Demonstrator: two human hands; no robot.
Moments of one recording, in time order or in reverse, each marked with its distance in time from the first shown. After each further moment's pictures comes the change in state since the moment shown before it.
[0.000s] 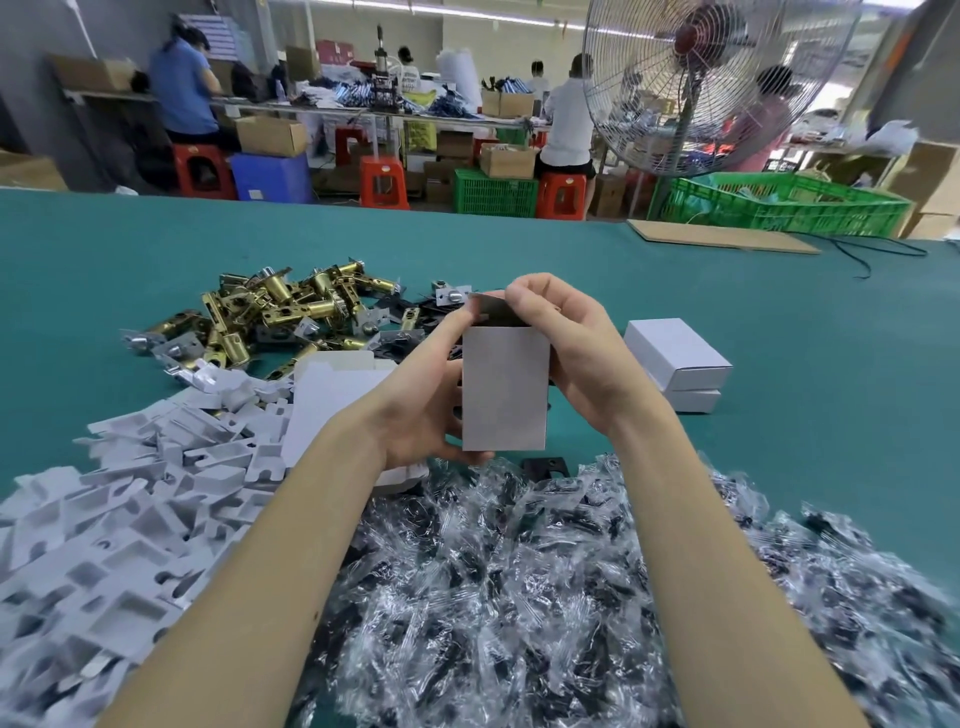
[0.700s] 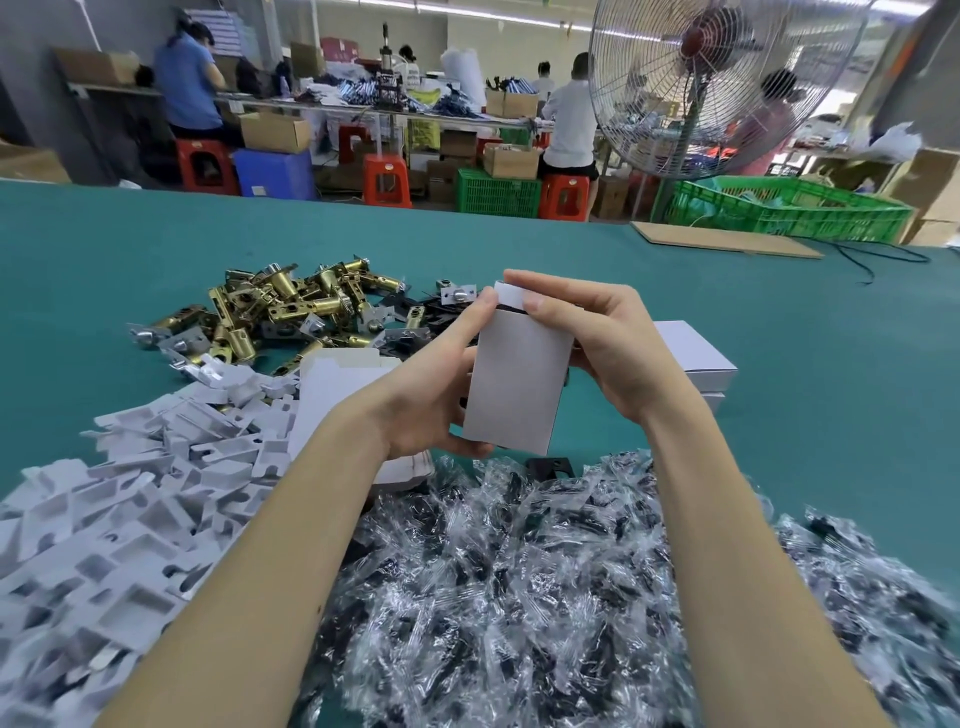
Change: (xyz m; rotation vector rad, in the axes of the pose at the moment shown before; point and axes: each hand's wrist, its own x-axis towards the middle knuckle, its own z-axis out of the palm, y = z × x) left_hand -0.004 0.007 -0.001 0.133 -0.014 0.018; right_hand -0.003 -0.013 -0.016 -0.065 -0.020 -0.041
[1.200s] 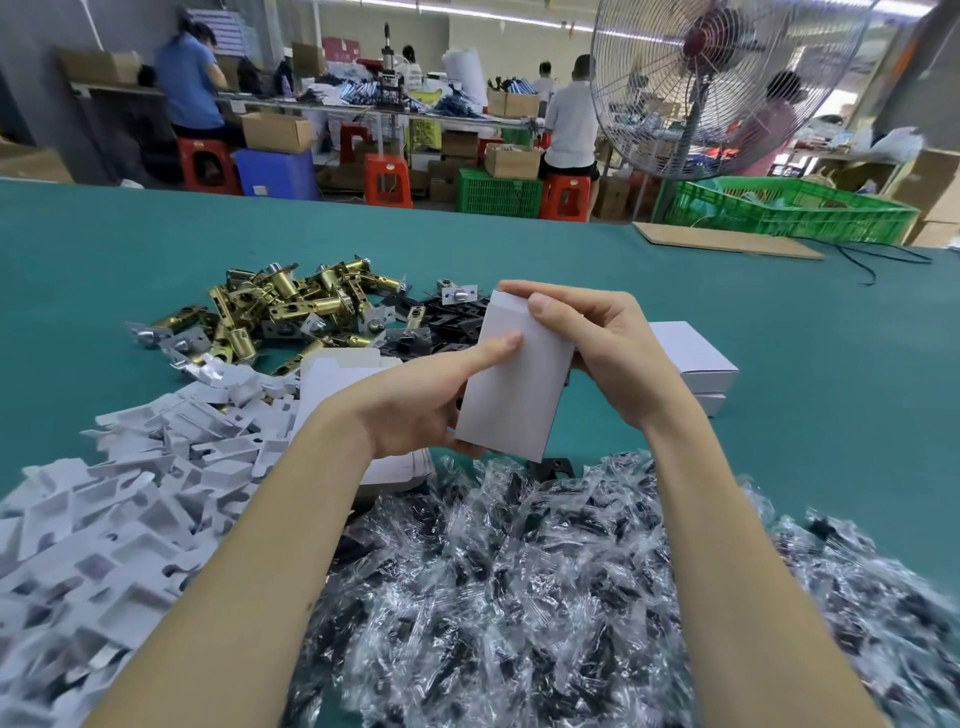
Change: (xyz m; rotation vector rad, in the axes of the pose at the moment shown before) left_hand -0.009 0.001 0.000 0.051 0.006 0.033; right_hand -0.003 0.007 -0.001 -0.071 -0.040 -0.087
